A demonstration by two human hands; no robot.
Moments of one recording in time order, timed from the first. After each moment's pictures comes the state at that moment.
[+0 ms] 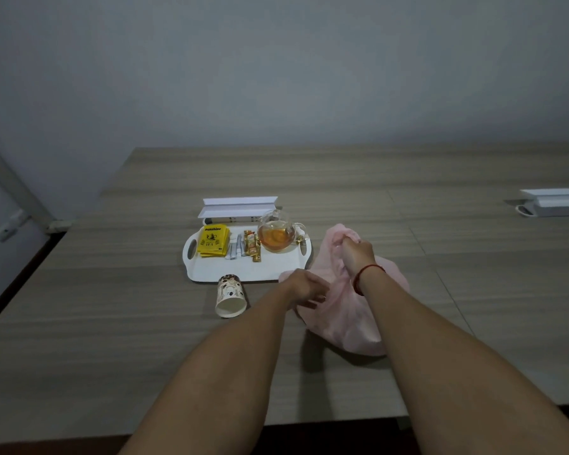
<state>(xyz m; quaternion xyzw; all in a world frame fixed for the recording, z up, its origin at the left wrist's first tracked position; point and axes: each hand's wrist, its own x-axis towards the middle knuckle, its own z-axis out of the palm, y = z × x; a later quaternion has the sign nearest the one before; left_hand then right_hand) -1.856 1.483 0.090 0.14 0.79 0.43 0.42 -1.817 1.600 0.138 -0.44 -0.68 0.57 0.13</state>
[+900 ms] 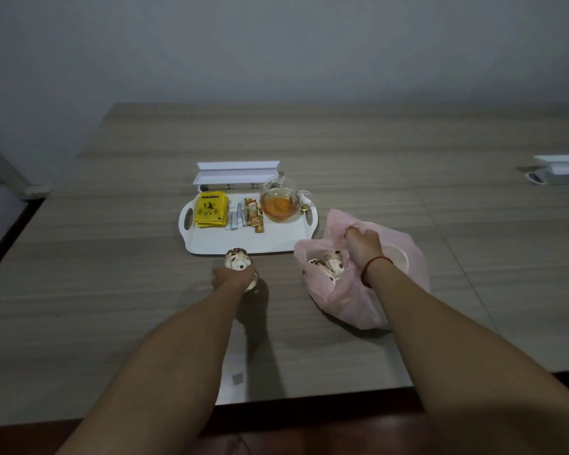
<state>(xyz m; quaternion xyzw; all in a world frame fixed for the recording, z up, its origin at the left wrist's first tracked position) -1.935 1.383 -0.015 -0.26 0.81 0.47 0.23 -1.823 1.581 0.095 -0.46 -0.64 0.61 0.10</state>
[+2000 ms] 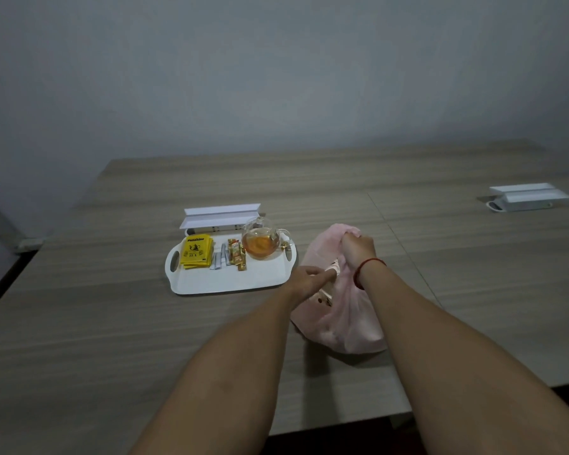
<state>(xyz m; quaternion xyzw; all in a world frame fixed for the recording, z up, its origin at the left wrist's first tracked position) -1.848 1.510 0.098 0.18 0.76 0.49 0.38 -1.809 1.624 0.151 -0.50 -0.59 0.61 0.17</state>
